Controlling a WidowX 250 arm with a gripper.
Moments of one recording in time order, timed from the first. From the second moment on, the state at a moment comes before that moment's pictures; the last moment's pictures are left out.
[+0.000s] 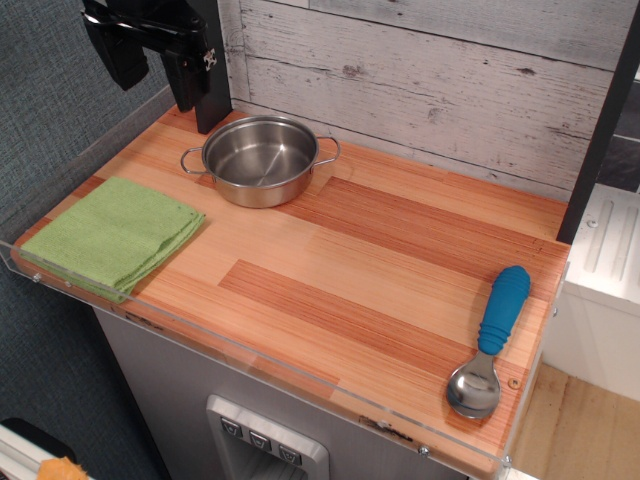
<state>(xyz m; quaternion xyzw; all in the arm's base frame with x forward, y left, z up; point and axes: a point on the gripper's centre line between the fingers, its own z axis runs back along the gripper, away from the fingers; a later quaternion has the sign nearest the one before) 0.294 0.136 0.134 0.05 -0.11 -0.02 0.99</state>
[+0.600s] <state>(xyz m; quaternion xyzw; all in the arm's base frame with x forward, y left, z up) 0.301 0.122 0.108 0.02 -0.09 -0.06 0.99</state>
